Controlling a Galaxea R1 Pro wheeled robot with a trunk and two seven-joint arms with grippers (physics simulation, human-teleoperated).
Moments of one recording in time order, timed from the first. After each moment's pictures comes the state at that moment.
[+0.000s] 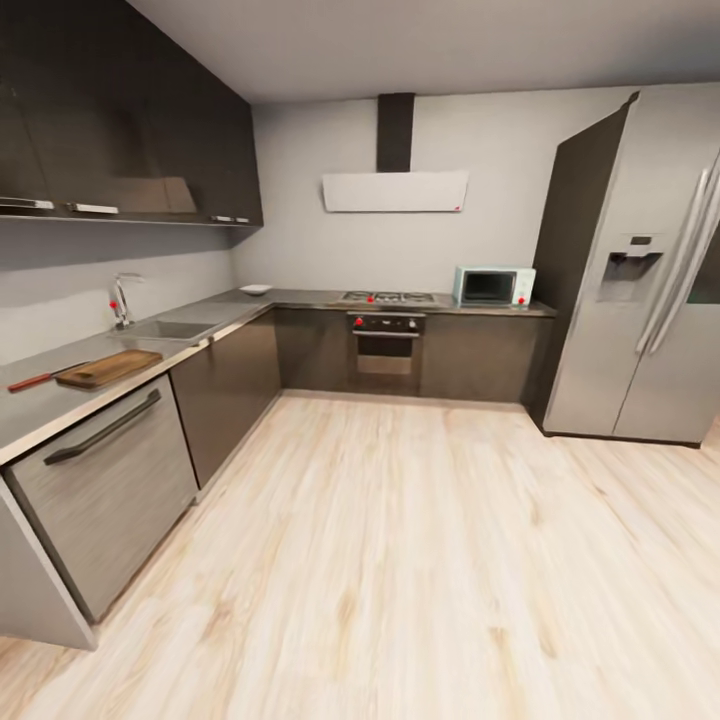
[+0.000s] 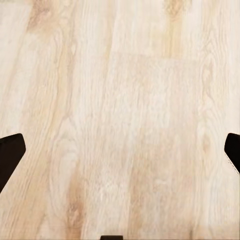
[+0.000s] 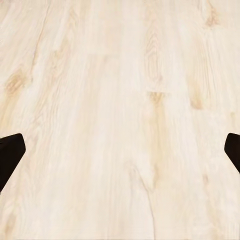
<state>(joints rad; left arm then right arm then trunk) 0.00 0.00 0.00 -0.59 0.00 -0.12 0.00 -0.01 -0.01 0.00 -0.64 0.01 -0.32 -0.11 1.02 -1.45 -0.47</state>
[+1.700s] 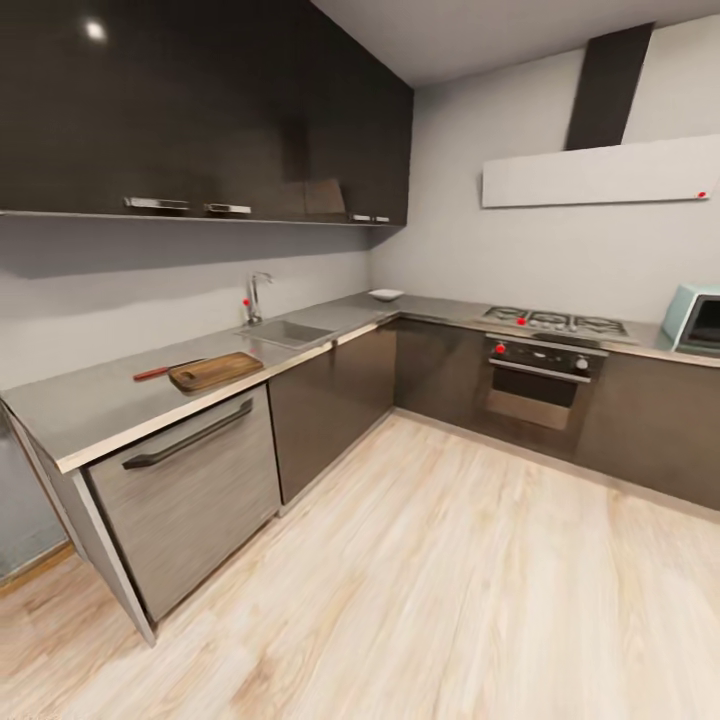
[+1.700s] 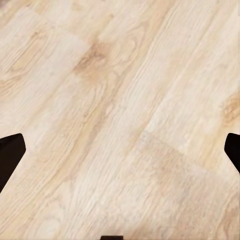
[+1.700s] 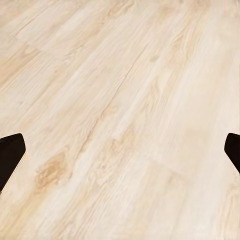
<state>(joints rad) 0.00 0.00 0.00 -0.59 -0.01 -0.13 0.00 -0.01 -0.01 0.00 -0.61 0.00 -0.32 -0.11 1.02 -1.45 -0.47</state>
